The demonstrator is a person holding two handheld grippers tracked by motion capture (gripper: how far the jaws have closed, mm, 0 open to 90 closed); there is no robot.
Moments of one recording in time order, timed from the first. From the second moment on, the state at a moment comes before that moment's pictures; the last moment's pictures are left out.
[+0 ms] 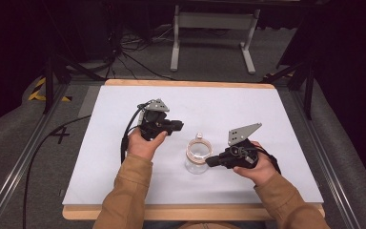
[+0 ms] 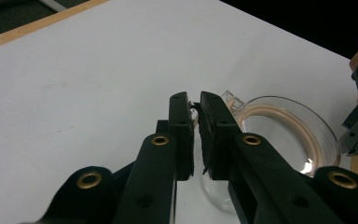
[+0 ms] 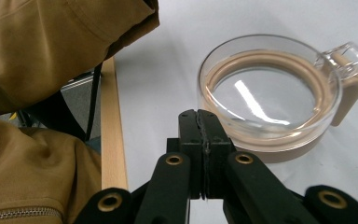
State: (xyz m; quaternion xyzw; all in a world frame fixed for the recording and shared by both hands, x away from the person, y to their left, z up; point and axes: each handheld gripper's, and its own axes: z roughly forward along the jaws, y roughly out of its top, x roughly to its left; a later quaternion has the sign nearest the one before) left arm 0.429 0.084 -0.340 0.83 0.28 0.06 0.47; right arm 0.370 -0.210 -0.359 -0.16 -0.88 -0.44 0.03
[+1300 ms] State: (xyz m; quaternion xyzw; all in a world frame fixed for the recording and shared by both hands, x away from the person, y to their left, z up) left arm 0.436 0.150 -0.386 0.82 0.36 0.10 0.43; right arm 0.455 -0.316 -0.386 -0.32 -0.85 -0.40 -0.11
